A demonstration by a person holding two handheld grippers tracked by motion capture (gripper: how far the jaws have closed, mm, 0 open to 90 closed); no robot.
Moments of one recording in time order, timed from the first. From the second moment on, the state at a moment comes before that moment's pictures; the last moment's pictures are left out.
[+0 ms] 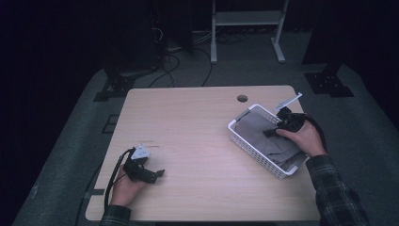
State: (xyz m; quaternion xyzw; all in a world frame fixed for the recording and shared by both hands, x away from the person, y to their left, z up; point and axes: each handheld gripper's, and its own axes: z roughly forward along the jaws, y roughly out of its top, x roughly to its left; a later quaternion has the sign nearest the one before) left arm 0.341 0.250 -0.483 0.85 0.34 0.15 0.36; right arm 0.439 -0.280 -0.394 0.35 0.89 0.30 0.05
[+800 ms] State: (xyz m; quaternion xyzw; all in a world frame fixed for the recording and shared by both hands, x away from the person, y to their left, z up) left arm 0.341 0.250 -0.483 0.85 0.34 0.15 0.36; right arm 0.449 -0.290 -0.404 0.39 0.87 0.27 0.12
